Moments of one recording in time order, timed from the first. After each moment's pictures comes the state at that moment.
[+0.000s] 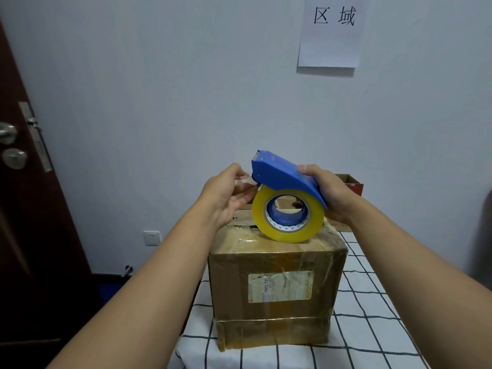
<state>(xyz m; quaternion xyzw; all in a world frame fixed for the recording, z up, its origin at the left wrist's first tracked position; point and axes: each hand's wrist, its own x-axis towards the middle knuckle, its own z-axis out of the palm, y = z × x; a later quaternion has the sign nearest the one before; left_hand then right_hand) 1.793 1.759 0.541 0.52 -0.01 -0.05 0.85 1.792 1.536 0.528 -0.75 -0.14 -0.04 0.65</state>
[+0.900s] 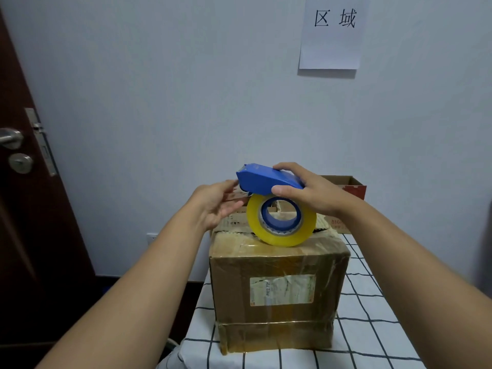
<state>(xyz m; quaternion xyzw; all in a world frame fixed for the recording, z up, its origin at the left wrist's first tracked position) 1.814 1.780 0.528 0.58 0.04 -0.07 0.81 1.788 1.551 0.541 -0.90 -0.20 -0.09 0.38</state>
